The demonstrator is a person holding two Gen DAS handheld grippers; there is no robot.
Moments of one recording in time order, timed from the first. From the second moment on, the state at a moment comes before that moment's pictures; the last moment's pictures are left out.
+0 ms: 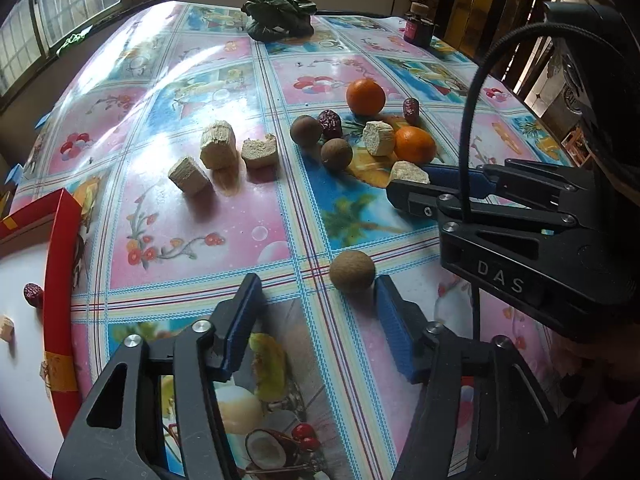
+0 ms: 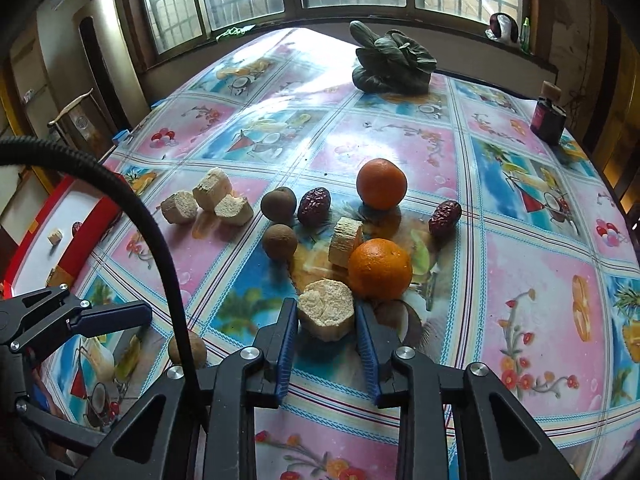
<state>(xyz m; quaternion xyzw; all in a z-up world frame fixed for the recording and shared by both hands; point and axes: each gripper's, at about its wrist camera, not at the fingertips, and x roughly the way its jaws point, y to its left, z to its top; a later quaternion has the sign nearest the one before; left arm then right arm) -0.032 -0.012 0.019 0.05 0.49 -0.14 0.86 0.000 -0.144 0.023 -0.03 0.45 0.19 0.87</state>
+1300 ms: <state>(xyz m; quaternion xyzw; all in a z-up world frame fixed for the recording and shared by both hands) -0.064 0.178 0.060 -0.02 0.45 0.06 0.89 -0.036 0.008 0.071 -0.05 0.41 0.36 0.84</state>
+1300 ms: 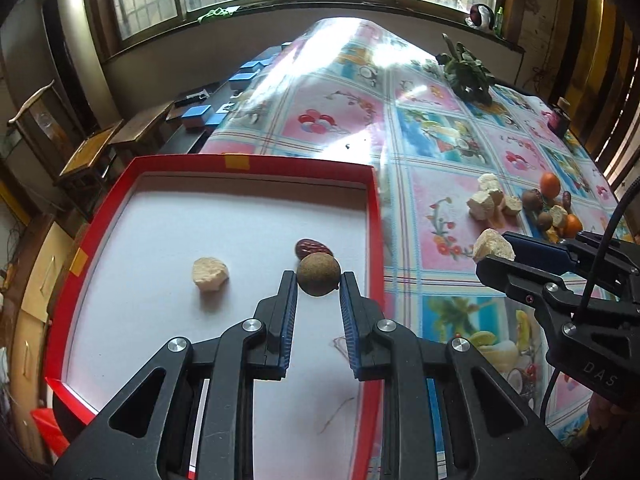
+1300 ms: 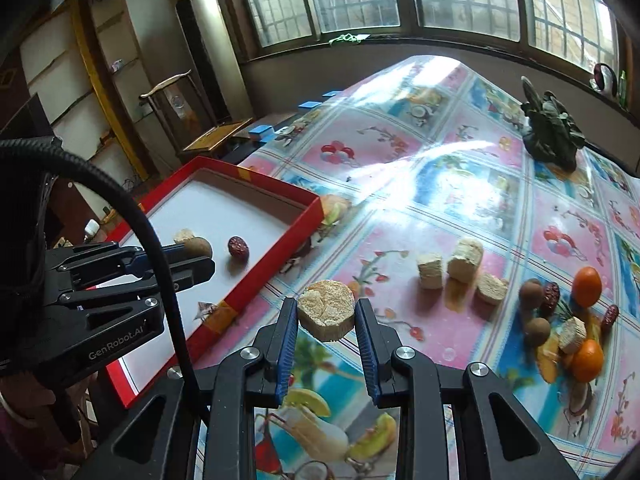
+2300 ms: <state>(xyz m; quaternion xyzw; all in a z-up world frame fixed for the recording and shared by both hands) -0.079 0.266 0.032 -0.07 0.47 0.15 0.87 -0.046 0.144 0.036 -0.12 0.43 0.45 0.77</state>
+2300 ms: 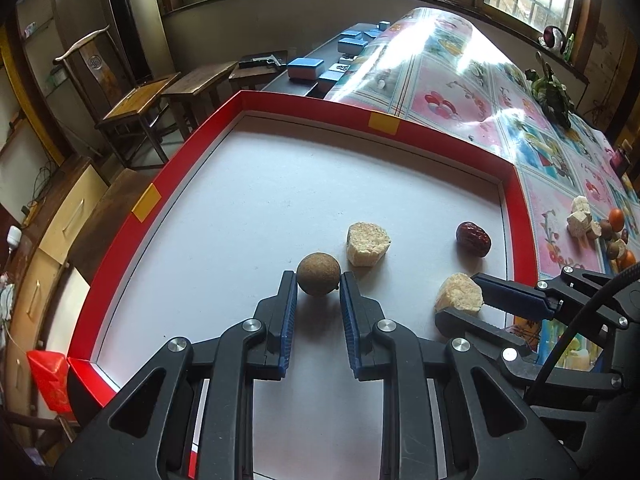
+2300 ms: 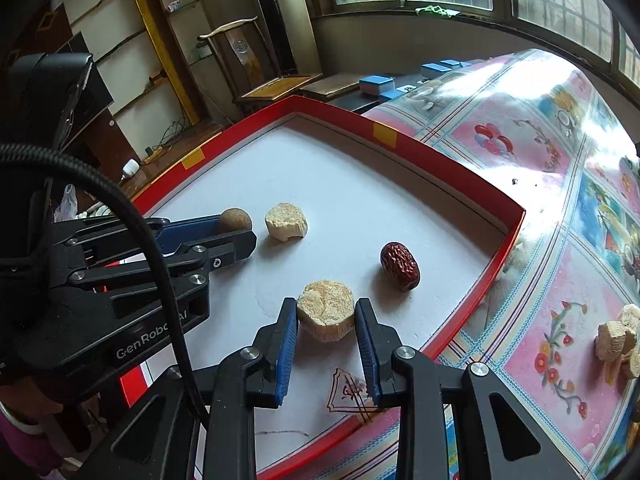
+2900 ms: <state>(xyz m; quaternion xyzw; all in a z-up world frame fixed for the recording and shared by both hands) -0.079 0.246 0.052 -0.08 0.45 0.14 0.88 -0.049 0.082 0.063 -0.07 0.40 0.43 0.81</state>
